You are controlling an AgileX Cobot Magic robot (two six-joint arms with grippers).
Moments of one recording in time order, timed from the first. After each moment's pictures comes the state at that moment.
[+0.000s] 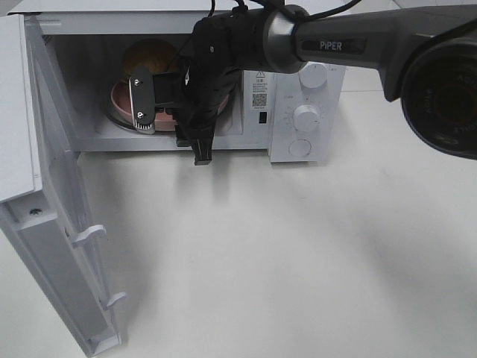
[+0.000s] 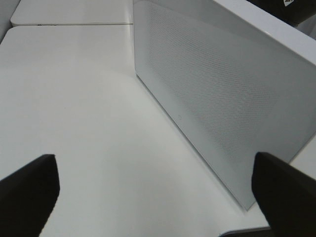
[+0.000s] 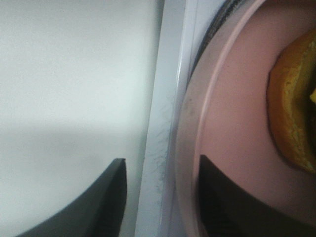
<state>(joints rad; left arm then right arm) 0.00 -0.01 -0.52 -0.16 1.08 0.10 0.66 2.41 -1.98 -0.03 0.57 -1.17</state>
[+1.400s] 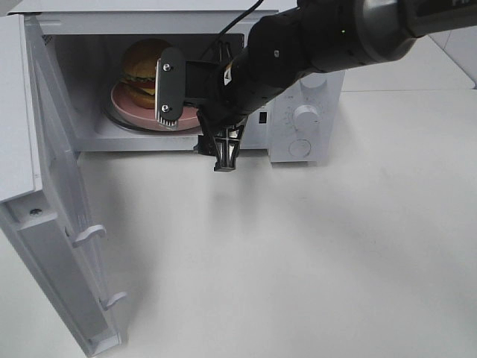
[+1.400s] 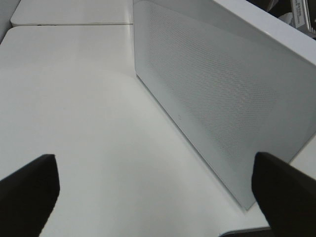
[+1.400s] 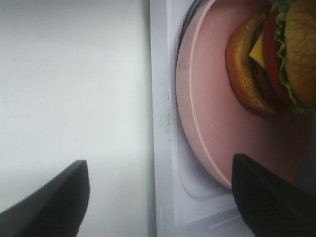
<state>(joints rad) 0.00 -0.01 -0.52 -0.16 1.08 0.10 0.66 2.02 -1.40 -0.07 0.21 -1.02</state>
